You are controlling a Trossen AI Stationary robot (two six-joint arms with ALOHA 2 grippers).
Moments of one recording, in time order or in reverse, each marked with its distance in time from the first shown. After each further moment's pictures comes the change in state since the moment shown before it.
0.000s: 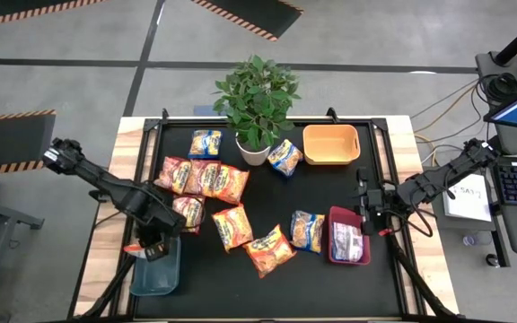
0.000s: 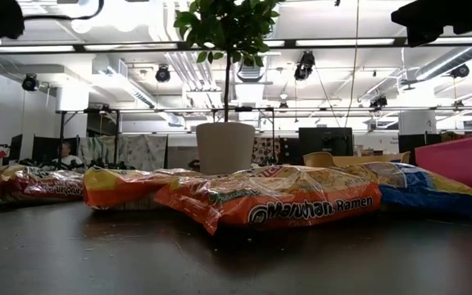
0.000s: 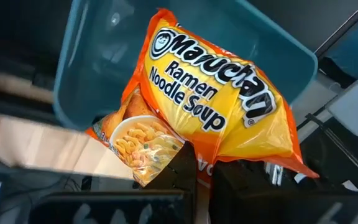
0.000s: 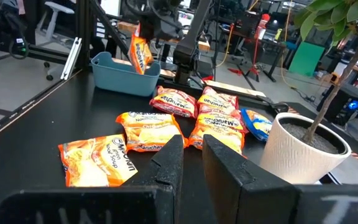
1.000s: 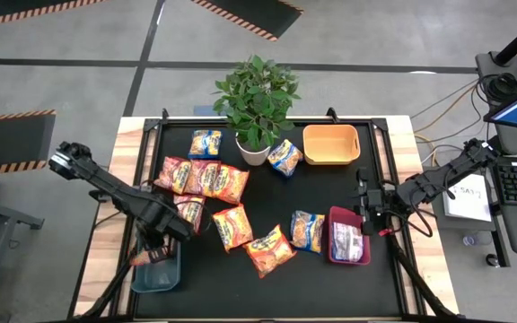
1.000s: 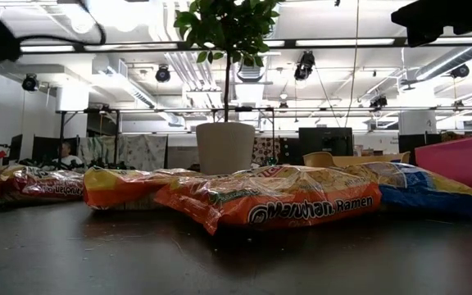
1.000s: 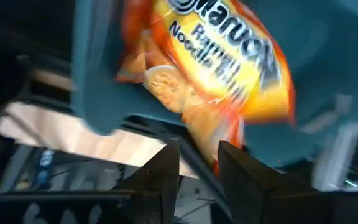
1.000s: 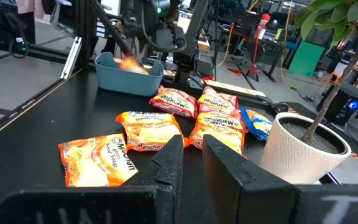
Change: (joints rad) left arm 0.000 0.132 -0.009 -0.065 -0.019 0.080; right arm 0.000 0.001 -0.001 0.000 0.000 -0.001
